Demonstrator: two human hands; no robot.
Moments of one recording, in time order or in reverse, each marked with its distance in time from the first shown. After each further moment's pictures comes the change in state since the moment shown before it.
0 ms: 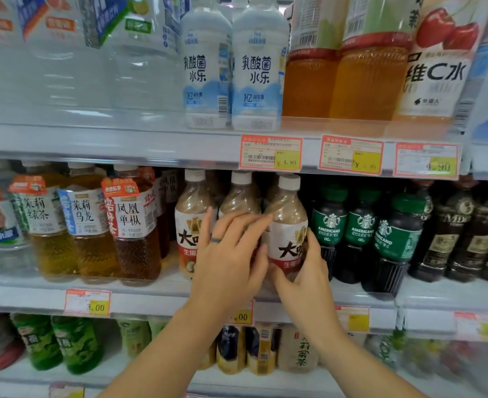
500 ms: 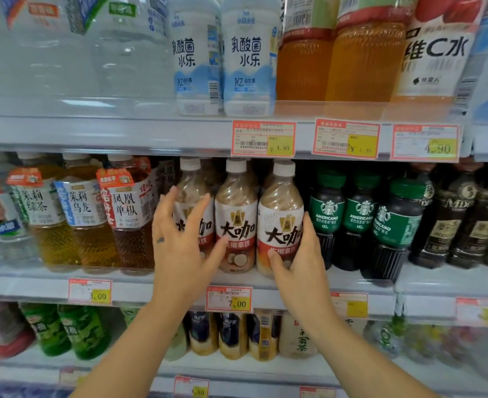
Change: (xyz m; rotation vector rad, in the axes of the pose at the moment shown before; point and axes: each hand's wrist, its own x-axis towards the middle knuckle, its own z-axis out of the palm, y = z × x) left_hand -0.026 -0.043 -0.004 0.039 -0.009 -0.342; right_hand -0.001 -0.003 -0.003 -0.063 -0.061 0.019
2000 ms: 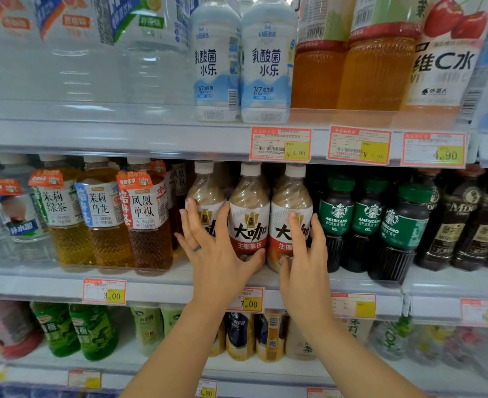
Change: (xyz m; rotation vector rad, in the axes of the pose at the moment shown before) left_hand -0.010 0.018 0.032 0.030 -0.042 -0.130; right_hand 0.000 0.014 0.026 -0.360 0.237 -0.299
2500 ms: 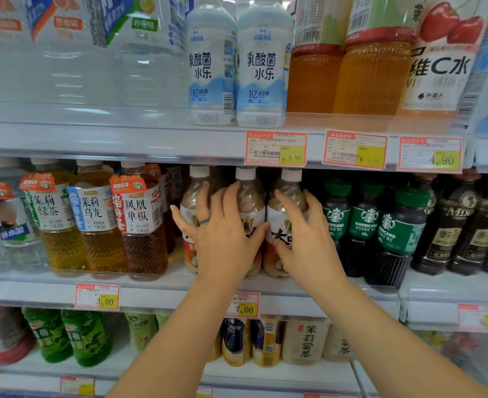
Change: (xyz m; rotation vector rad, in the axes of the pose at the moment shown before) left_hand 0.037 0.032 -0.016 0.120 0.088 0.081; right_hand 0.052 -0.008 -0.033 -0.044 -0.224 -0.062
